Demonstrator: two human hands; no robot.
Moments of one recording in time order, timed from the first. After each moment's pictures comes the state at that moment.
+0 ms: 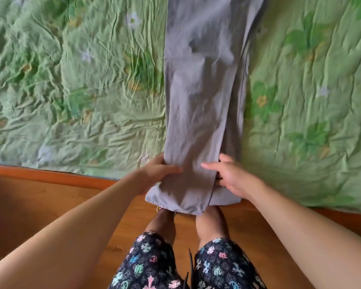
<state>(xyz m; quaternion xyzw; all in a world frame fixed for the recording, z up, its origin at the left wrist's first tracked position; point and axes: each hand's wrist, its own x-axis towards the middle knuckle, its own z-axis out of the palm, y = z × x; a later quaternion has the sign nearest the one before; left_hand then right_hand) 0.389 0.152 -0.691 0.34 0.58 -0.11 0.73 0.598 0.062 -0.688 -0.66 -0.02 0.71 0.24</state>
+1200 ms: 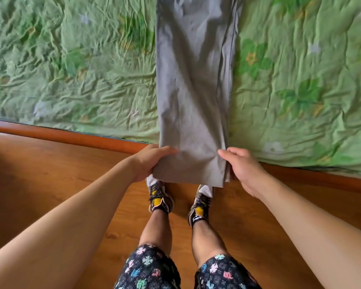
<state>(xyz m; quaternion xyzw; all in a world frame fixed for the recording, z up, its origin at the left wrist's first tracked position) 0.384 0.035 -0.675 0.28 0.58 -0.02 0.76 0.612 -0.083 -0.695 -0.71 -0.13 0.62 0.32</state>
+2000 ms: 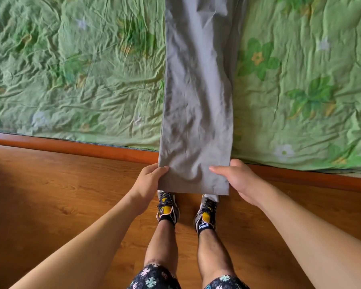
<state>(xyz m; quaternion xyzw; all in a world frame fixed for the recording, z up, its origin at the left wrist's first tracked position) 0.345 -0.003 -0.703 0.34 0.63 0.06 0.69 0.583 -0.076 -0.707 -0.68 -0.08 0.67 0.29</state>
